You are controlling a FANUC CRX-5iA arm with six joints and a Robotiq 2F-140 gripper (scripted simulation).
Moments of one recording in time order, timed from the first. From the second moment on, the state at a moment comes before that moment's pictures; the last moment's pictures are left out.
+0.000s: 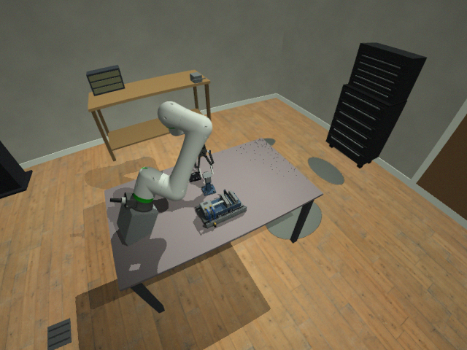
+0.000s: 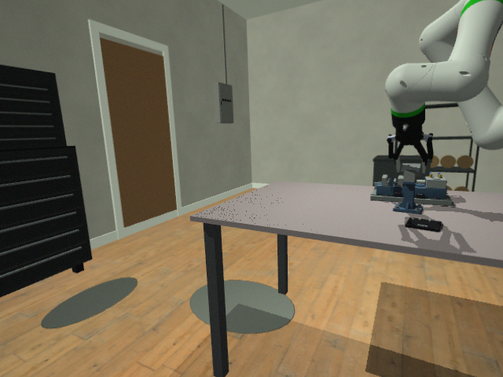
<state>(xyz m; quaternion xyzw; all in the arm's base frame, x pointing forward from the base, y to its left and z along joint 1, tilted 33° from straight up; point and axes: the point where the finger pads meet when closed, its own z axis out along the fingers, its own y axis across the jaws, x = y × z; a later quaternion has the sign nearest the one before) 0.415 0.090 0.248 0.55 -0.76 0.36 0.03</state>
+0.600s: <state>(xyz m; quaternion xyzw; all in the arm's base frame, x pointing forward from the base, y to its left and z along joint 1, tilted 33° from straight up) 0.414 0.088 0.249 0.57 -0.76 0.33 -0.02</state>
